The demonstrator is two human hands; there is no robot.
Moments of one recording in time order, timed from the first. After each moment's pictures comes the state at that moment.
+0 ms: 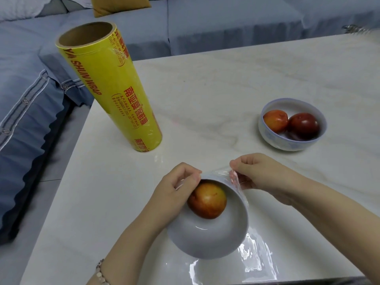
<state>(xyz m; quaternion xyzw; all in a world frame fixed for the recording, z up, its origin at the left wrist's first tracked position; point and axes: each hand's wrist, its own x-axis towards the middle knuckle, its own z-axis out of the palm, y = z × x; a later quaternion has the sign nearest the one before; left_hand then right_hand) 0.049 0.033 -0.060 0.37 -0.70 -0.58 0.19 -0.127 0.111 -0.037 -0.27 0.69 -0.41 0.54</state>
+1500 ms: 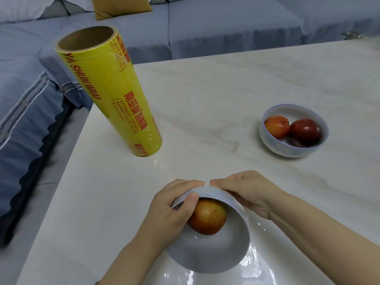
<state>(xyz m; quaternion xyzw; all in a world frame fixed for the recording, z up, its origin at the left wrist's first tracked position) 0.060 0.042 -0.067 0.33 -0.75 -0.51 0.24 -0.106 0.102 -0.050 -0.13 0.71 -0.42 0.55</state>
